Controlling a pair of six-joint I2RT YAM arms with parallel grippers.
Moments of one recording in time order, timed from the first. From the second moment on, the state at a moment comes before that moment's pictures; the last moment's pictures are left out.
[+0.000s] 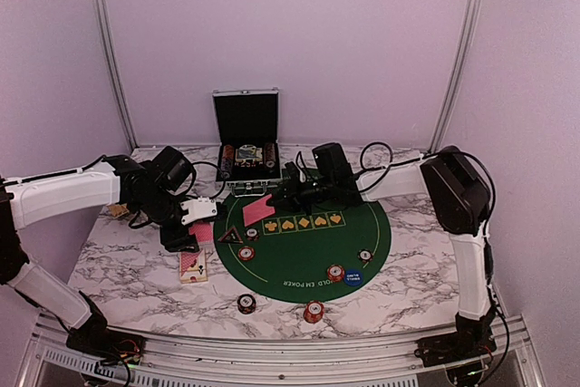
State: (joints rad) left arm -0.62 1.44 1.04 -0.81 0.07 0.70; right arm 0.66 2.17 1.45 0.16 -0.75 0.96
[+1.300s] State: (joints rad) left arm -0.62 1.44 1.04 -0.82 0.07 0.69; right arm 0.69 2.42 1.67 0.06 -0.62 0.88
